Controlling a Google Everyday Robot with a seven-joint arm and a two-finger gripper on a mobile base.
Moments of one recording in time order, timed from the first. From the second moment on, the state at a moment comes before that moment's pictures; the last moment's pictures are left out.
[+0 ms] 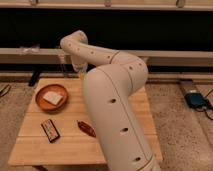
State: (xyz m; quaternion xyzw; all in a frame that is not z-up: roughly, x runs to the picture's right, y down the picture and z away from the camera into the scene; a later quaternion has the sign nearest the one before) arm -0.131 -0.070 0.875 -0.29 -0.02 -0.04 0.96
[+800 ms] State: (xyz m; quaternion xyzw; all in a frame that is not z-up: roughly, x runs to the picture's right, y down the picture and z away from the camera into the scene) arm -0.103 -0.081 0.864 -0.28 -0.14 0.06 0.95
